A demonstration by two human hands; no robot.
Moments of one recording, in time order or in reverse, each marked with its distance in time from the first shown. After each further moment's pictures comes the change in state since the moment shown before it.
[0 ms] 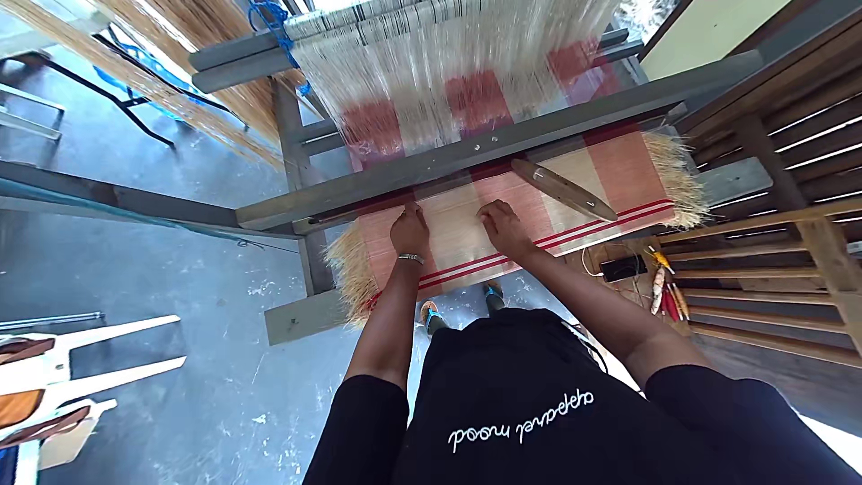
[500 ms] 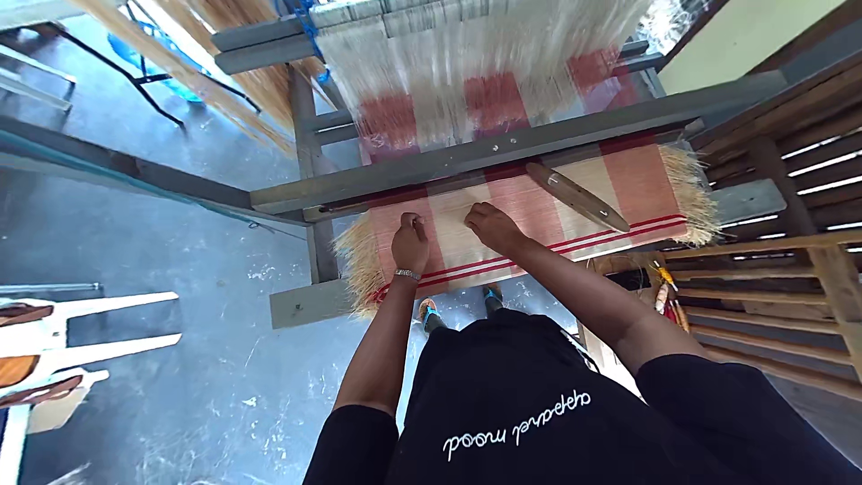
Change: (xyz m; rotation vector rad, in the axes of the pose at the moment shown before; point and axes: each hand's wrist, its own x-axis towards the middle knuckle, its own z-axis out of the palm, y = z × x) left_hand -0.038 -0.038 -0.004 -0.312 0.058 -0.025; right_hand 0.032 -0.010 0.030 -0.263 -0.239 -0.344
